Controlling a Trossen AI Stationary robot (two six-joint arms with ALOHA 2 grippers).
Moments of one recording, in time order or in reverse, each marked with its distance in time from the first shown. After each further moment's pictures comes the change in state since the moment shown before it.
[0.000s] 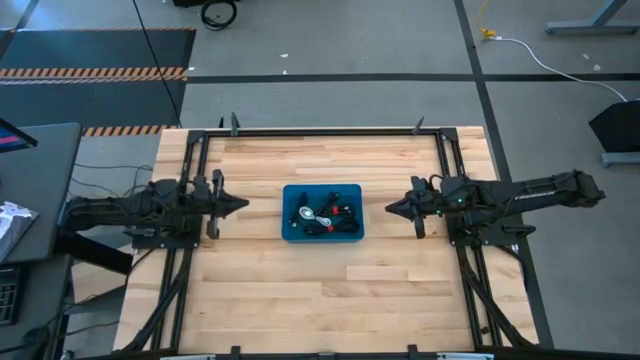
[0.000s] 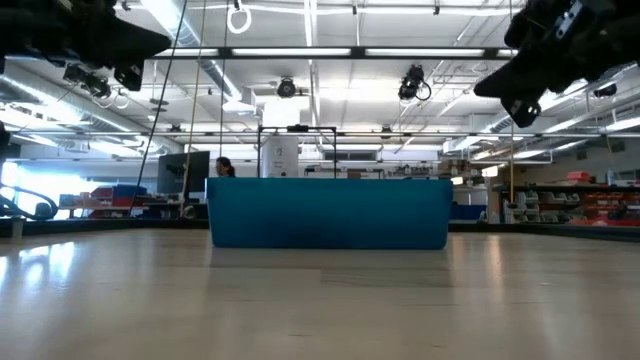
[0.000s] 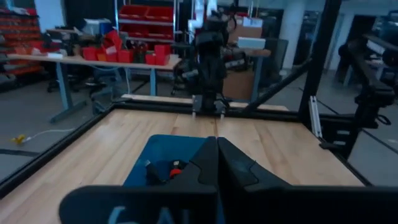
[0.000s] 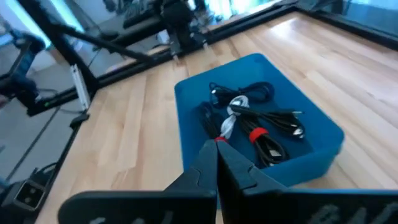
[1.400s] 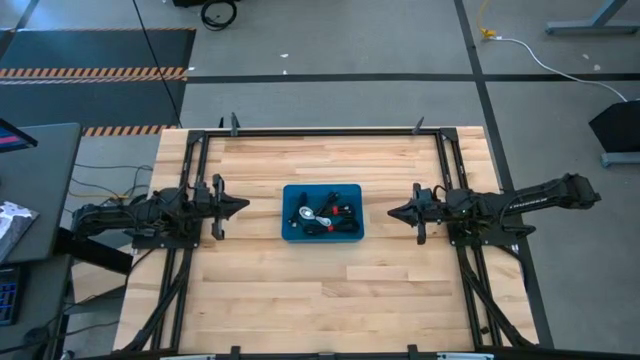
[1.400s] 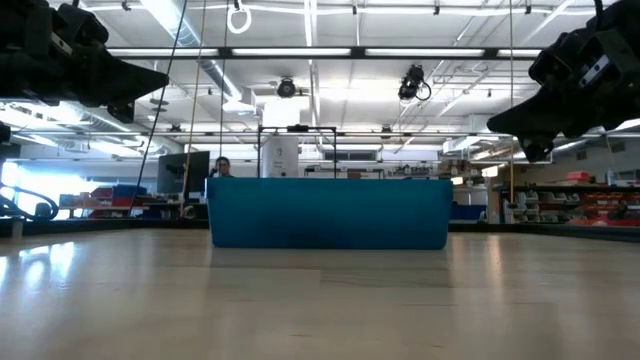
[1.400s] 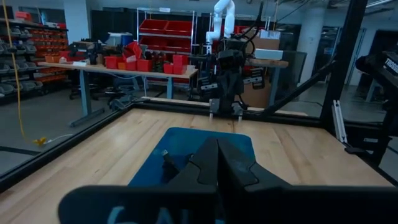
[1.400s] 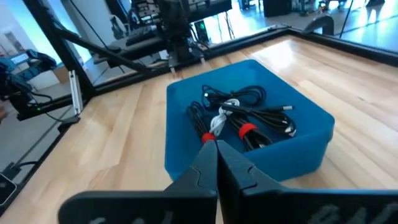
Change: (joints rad) left arm 0.000 -0.207 -0.218 0.066 -0.083 -0.009; right arm 0.037 -0.137 -0.311 0.307 0.070 -0.073
